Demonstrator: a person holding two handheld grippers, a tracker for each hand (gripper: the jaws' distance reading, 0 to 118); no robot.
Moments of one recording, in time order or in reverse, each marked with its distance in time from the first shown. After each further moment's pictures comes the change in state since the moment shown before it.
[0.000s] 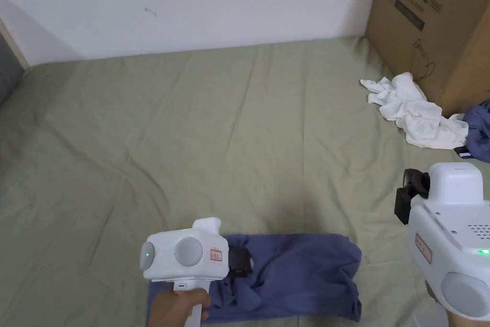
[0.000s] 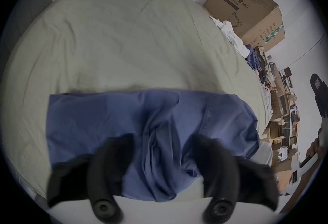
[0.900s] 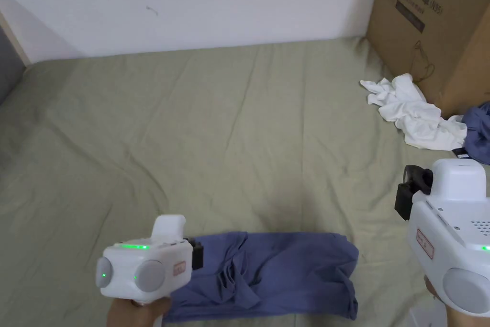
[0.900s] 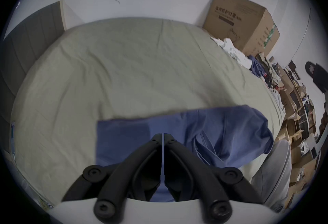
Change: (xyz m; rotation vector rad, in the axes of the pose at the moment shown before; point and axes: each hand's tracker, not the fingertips) left arm -0.033 -0.027 0.034 0.245 0.129 -0.129; right arm 0.003 0.005 0.002 0.014 0.008 -0.020
